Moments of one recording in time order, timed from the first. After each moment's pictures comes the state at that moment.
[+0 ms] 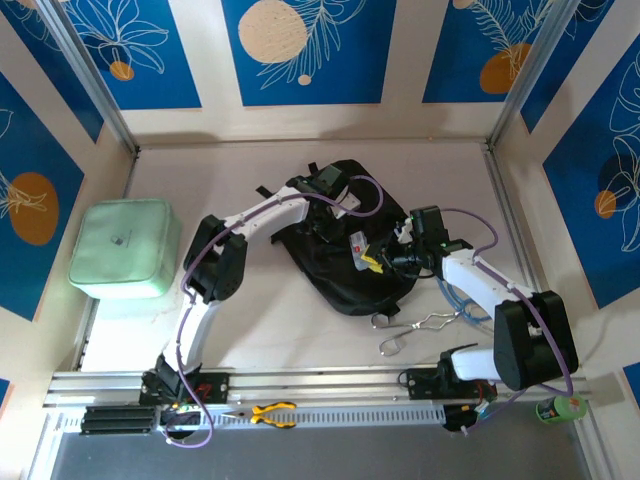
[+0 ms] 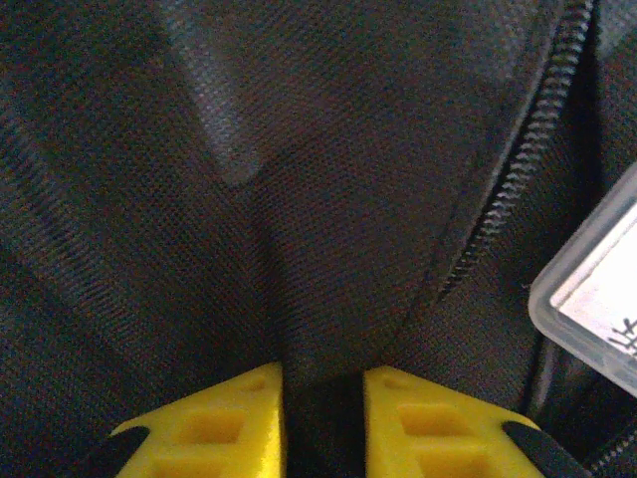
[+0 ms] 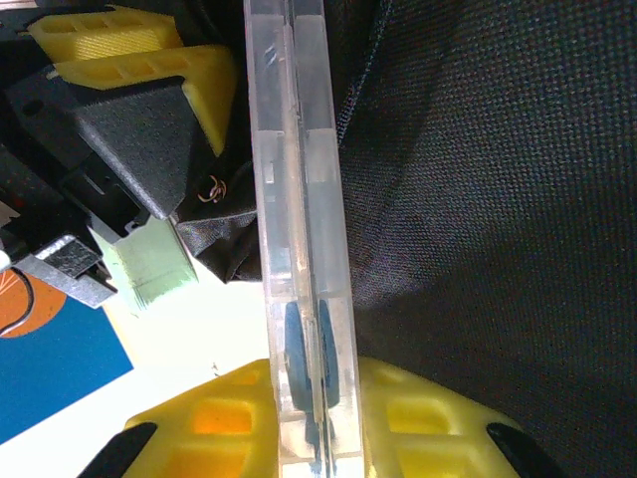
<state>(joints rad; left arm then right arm) -0.72 2.23 1.91 -0.88 0.02 0.16 0.24 1.33 0.70 -0.34 -0.67 1.00</state>
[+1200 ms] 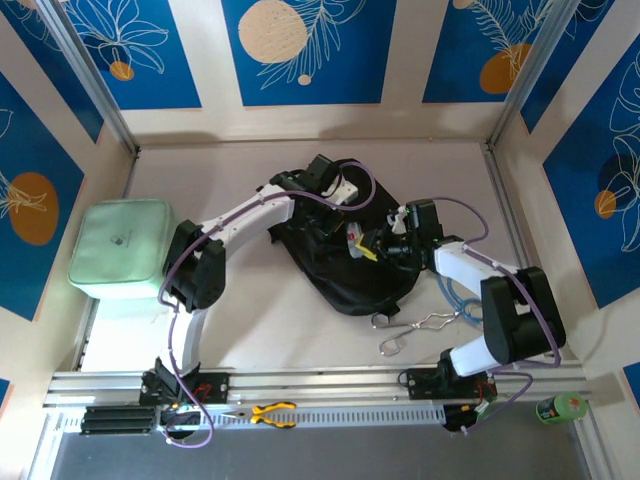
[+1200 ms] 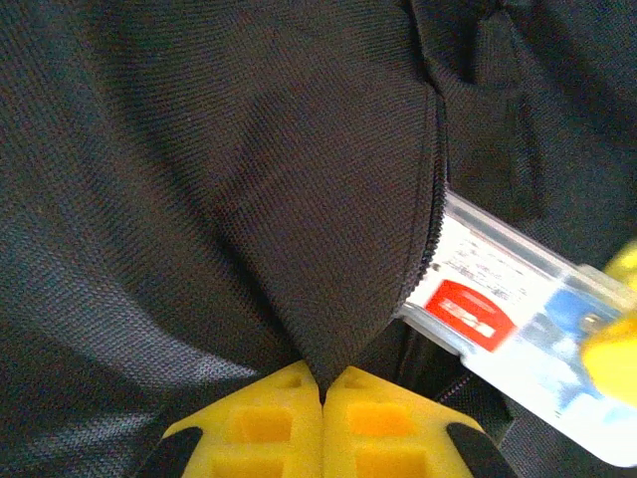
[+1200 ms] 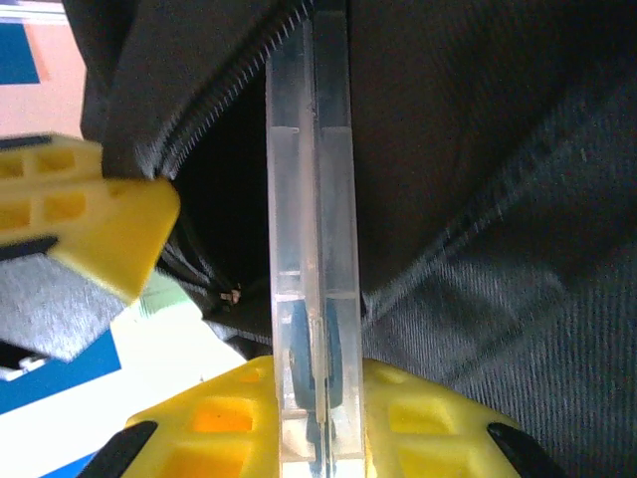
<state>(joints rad) -0.71 2.07 1.81 -0.80 0.13 0.08 0.24 1.49 0.73 -0.06 -0.71 0.92</state>
